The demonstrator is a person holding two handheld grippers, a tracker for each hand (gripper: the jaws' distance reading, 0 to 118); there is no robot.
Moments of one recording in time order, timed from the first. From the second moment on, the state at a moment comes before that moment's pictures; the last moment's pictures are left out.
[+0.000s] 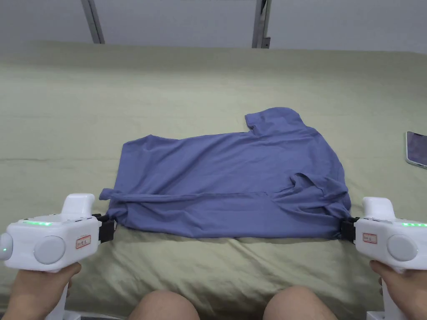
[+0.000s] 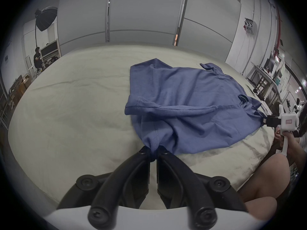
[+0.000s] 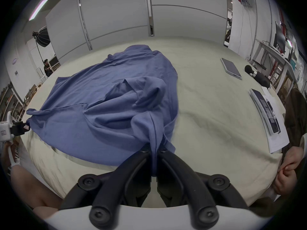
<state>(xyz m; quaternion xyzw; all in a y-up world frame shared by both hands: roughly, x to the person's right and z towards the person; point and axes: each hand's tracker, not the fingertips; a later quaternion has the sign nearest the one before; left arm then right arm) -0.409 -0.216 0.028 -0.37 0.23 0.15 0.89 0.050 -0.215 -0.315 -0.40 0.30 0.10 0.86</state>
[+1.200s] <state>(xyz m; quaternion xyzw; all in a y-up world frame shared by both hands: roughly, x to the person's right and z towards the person) -0.380 -0.215 0.125 -0.35 0.28 0.22 0.87 0.142 -0.195 -0.222 -0.40 0.29 0.04 0.87</state>
